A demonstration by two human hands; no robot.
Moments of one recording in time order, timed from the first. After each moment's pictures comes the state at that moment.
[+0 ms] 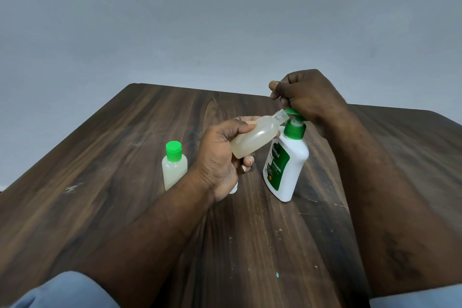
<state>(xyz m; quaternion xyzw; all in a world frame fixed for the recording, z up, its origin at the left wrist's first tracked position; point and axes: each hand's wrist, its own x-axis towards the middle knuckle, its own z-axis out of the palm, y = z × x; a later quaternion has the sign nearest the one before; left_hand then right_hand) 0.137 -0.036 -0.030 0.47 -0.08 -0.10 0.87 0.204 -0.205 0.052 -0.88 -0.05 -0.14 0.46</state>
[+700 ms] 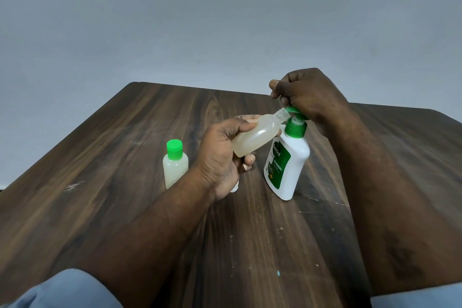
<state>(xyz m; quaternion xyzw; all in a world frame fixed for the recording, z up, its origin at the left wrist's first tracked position) 0.137 -0.035 -0.031 0.47 -0.09 -0.10 0.87 0.204 -0.204 0.053 -0.88 -0.05 -0.13 0.46</state>
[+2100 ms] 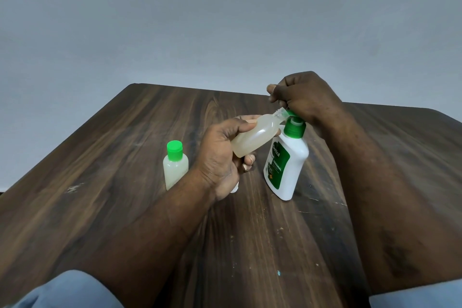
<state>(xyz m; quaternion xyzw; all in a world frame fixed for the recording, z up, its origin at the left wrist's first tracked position) 0.136 -0.037 -0.029 0.47 -0.08 -0.09 0.87 0.203 -0.202 0.051 -0.89 -0.05 -0.12 0.45</state>
